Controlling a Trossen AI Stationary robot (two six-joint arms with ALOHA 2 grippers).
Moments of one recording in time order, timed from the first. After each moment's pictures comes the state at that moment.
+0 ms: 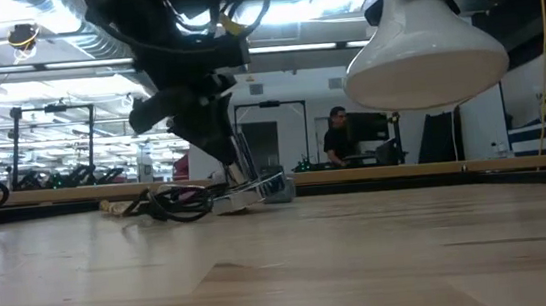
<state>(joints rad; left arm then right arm) -0.09 1.68 1.03 -0.40 -0.36 0.26 0.55 1.47 0.75 0.24 0.35 0.20</state>
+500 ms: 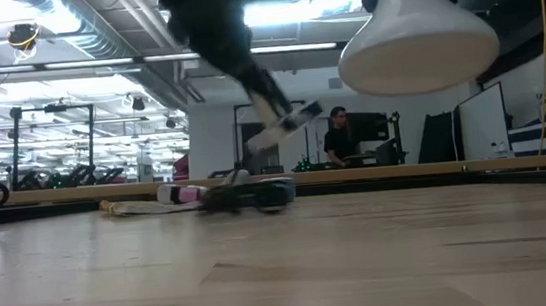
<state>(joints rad) -0.10 1.68 1.29 -0.54 -0.25 0.11 0.55 1.44 0.75 0.24 0.36 0.20</state>
